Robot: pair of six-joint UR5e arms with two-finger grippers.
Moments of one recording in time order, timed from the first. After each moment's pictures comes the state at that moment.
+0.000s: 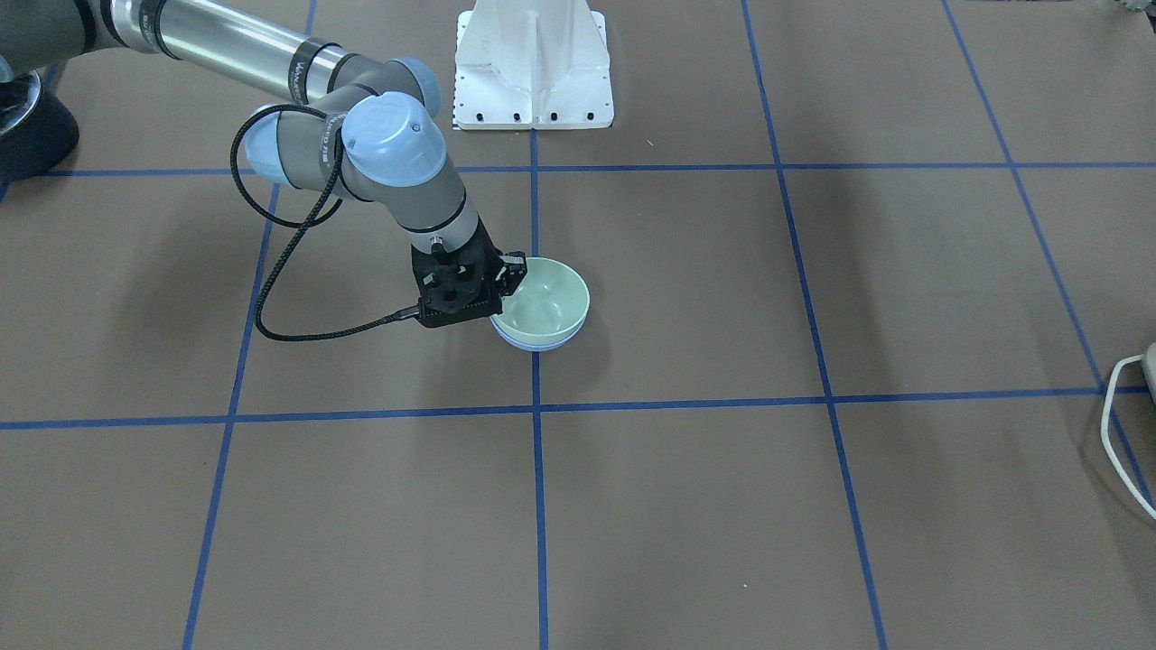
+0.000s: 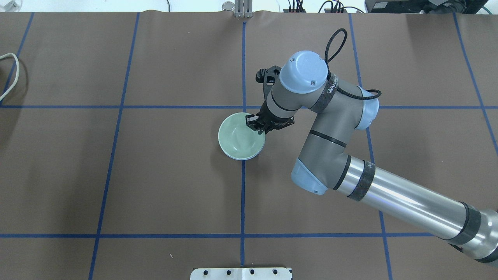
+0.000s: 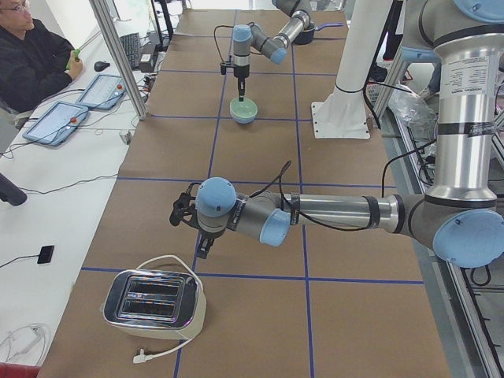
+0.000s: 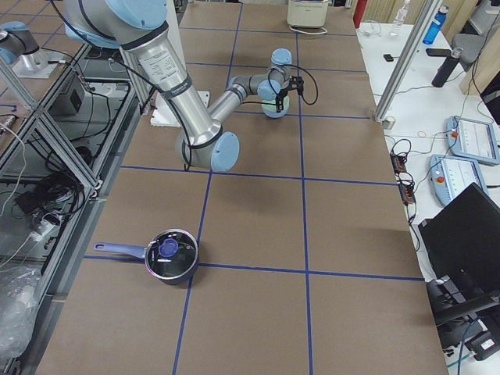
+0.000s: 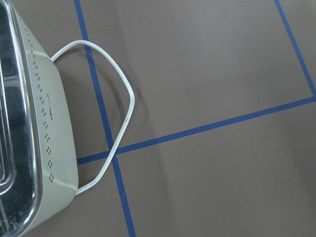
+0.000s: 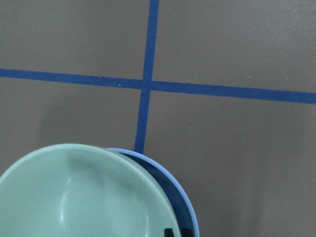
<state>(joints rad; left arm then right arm) -1.56 -1.52 -1.63 -1.92 -2.51 -0.02 0.61 -0.86 1.51 -1.32 2.02 1.09</state>
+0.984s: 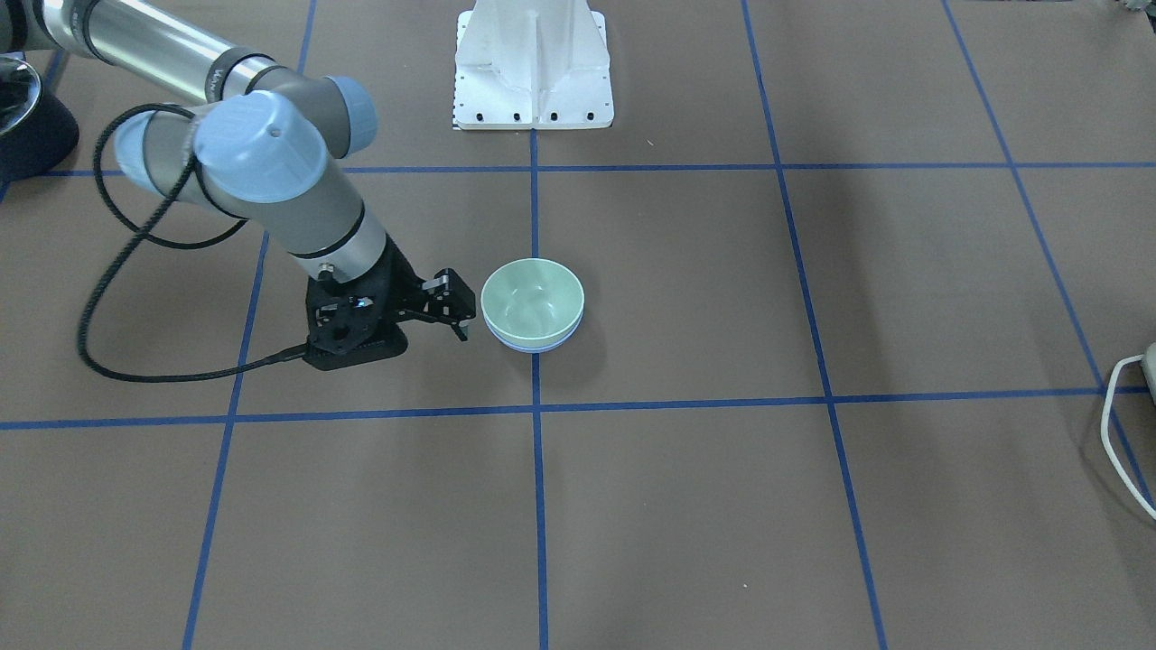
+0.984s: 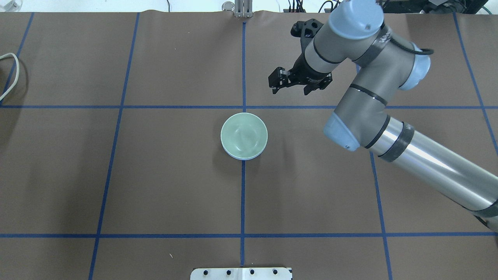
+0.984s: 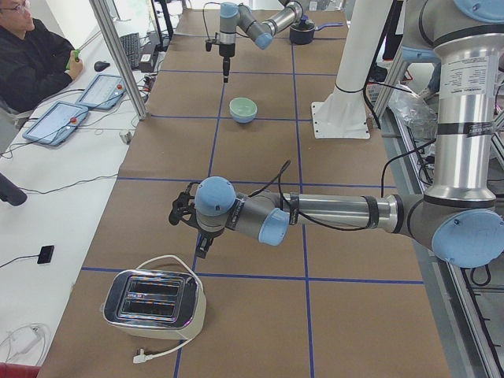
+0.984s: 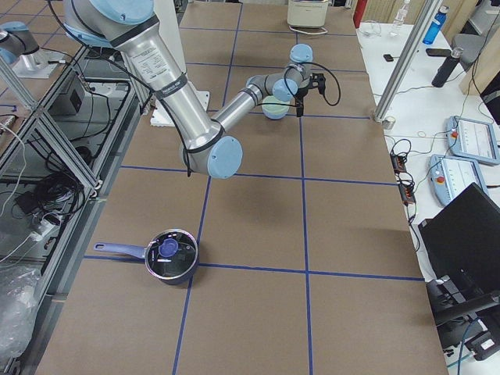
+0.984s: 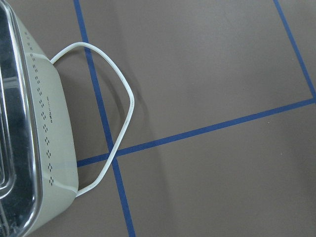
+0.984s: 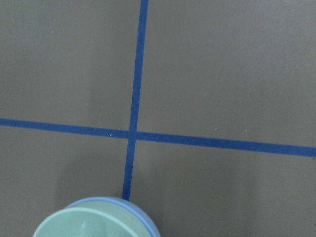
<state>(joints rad) -1.56 -1.53 -1.63 -1.92 -2.51 -0.02 0.83 -0.92 1.57 -1.32 2.14 0.99</state>
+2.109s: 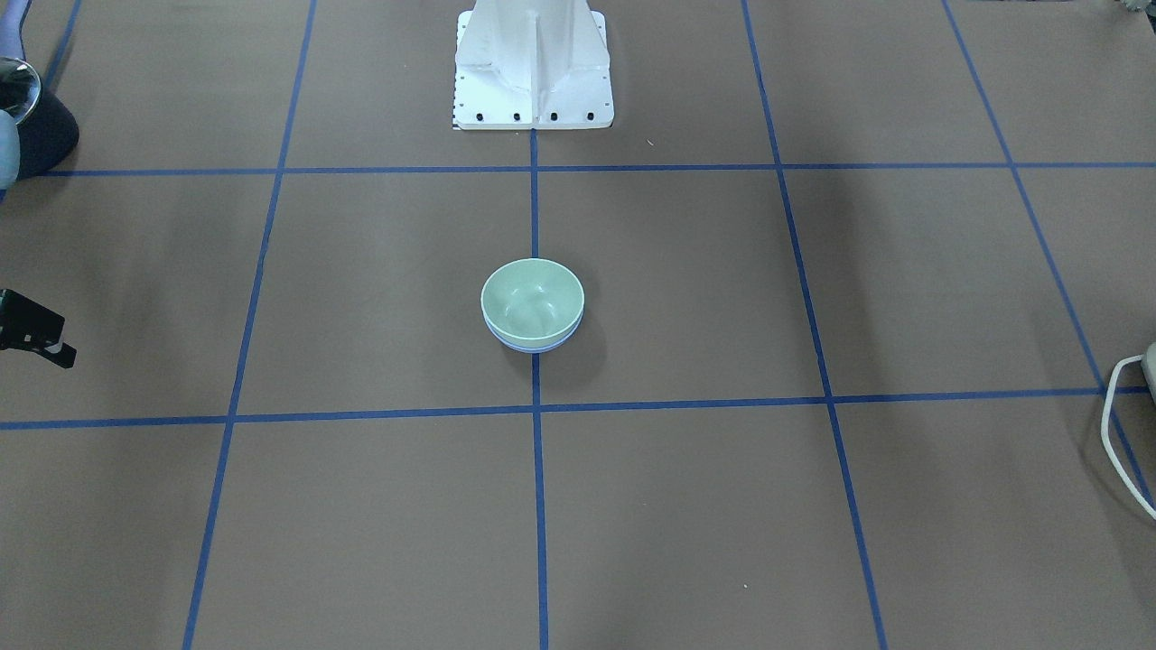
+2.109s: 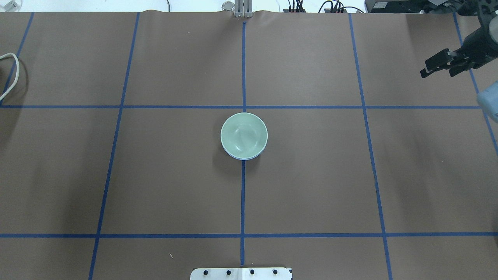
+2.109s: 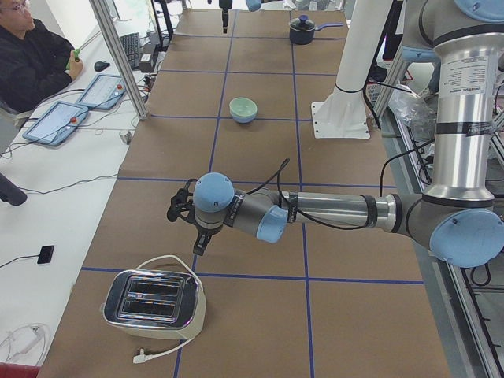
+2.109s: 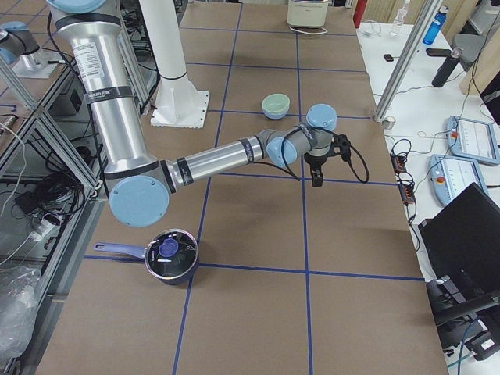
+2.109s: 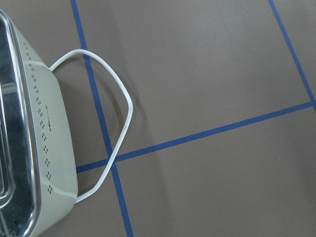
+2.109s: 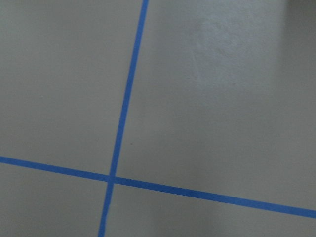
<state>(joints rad) -1.56 -1.54 -1.64 -1.92 -2.51 -0.02 1.24 -1.36 1.65 -1.33 2.36 0.49</state>
